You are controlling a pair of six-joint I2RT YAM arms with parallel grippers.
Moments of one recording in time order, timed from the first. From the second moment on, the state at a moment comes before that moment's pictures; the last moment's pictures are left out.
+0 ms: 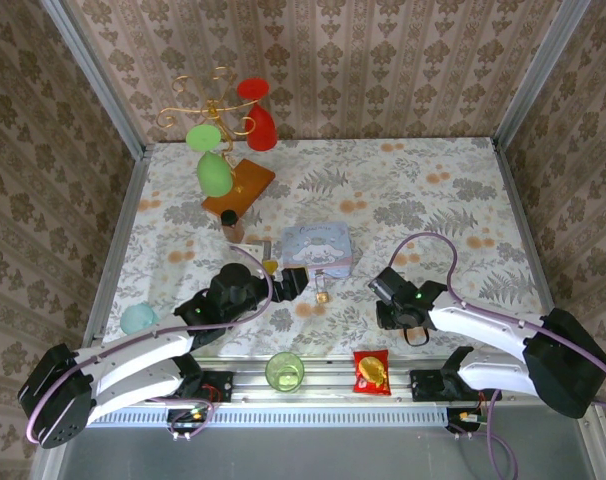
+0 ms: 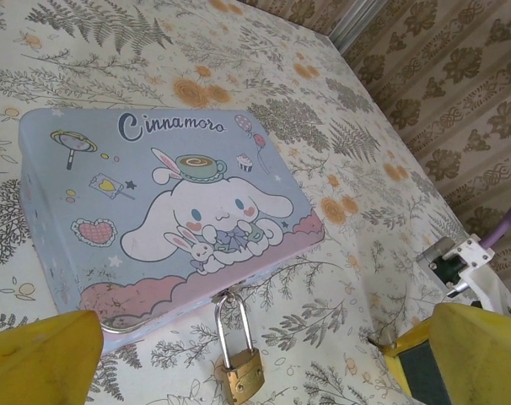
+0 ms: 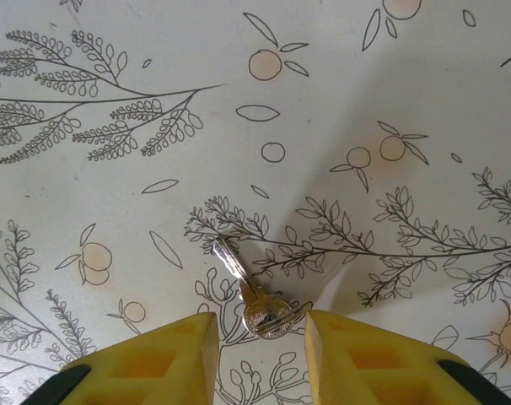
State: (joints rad) left arm -0.90 0.93 0.37 0.23 -0.05 -0.65; right arm 0.73 1.18 0.51 -0.62 0.16 0.69
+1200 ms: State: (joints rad) left arm -0.96 1.07 0.44 0.34 0.01 -0.65; right arm 0.72 1.01 0.54 -0.54 0.17 0.67
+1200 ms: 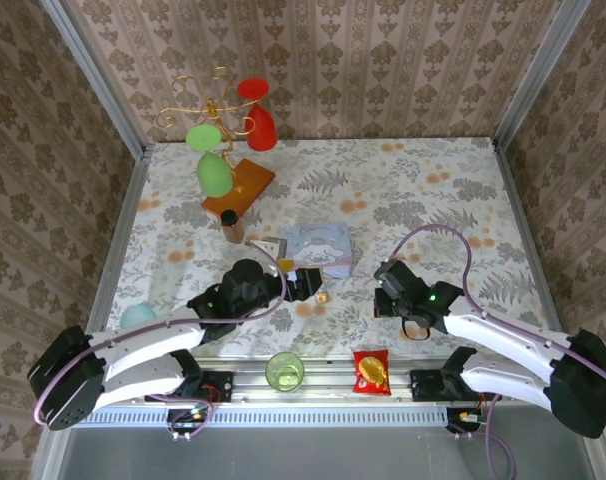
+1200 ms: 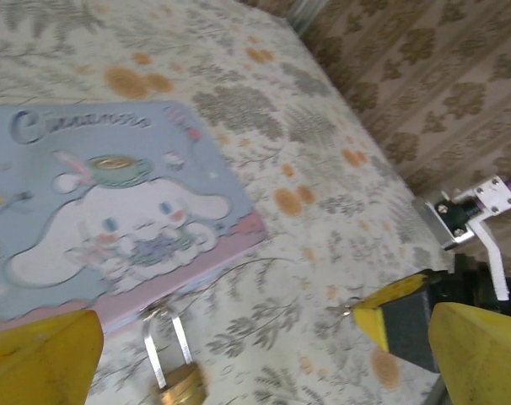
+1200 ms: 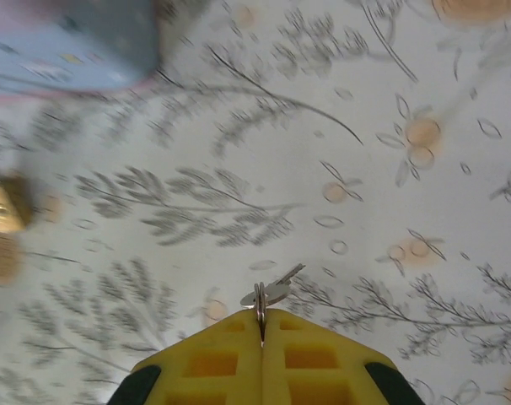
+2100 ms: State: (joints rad) left arm -1.12 1.14 0.42 0.80 -0.25 -1.28; right arm 0.69 0.94 0.58 0.16 -0.24 0.91
